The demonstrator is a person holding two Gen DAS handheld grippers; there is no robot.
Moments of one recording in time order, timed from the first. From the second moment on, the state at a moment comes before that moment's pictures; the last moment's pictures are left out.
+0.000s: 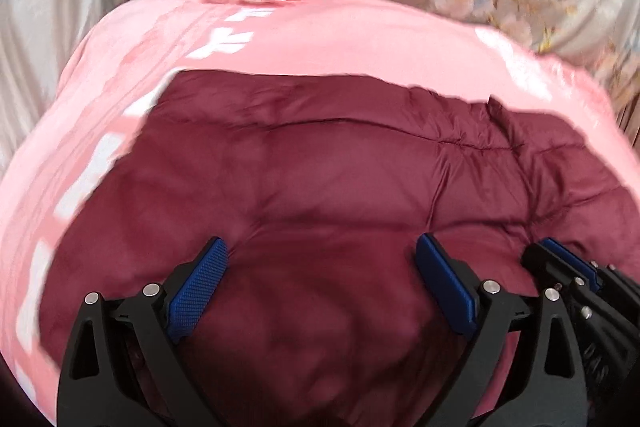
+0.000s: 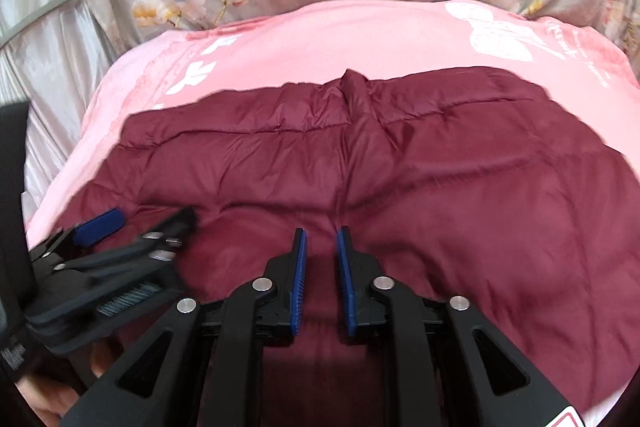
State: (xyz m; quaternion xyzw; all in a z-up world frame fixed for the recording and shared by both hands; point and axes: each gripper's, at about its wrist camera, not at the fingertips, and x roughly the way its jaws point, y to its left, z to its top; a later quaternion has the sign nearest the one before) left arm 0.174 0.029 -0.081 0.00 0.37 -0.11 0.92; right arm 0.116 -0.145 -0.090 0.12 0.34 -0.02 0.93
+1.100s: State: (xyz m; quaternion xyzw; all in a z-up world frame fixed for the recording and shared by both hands) left arm 0.133 0.131 -0.045 -0.20 0.37 -0.14 0.90; right arm 0.055 -0.121 -0.087 0.15 0.34 0.03 0.93
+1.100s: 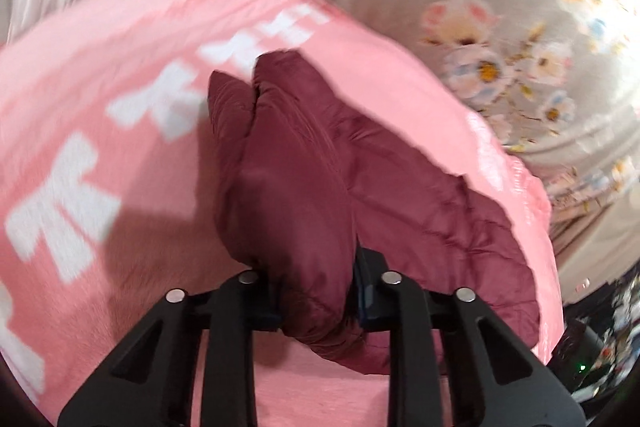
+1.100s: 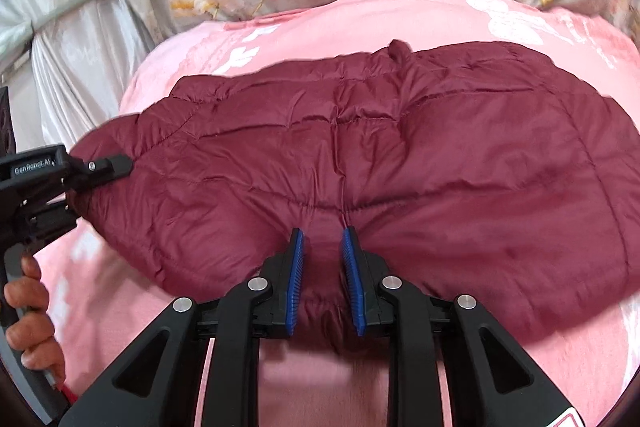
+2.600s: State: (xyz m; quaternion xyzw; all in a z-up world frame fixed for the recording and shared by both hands) left arm 0.051 -0.208 -0.034 0.05 0.38 -0.37 0.84; right arm -0.097 -0.310 -0.103 0.28 0.30 -0.11 0.91
